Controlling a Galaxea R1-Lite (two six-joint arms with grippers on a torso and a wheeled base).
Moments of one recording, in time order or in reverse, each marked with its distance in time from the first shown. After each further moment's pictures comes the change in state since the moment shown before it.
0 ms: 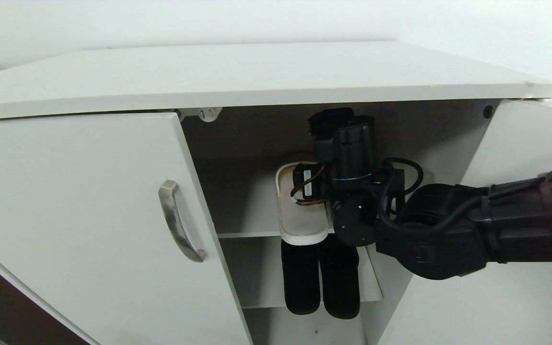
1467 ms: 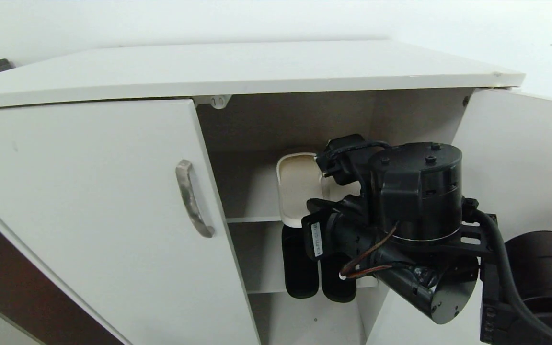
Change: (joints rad) left arm 0.000 0.000 0.000 0.000 0.000 0.000; right arm 0.103 -0.234 0.357 -0.067 0.341 -0.004
